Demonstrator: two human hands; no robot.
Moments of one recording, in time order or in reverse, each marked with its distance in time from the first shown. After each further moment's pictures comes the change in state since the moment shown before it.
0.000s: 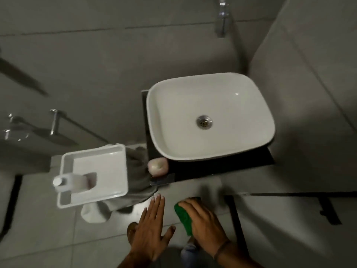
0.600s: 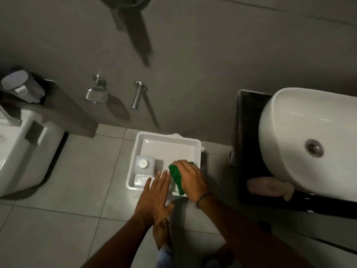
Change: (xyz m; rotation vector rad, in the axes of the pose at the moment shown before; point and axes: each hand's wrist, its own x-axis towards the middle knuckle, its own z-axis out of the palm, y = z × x) left_hand 0.024 -0.290 -0.073 0.080 0.075 -0.113; right_hand 0.256 -0.175 0.213 -0.060 -0.183 -0.177
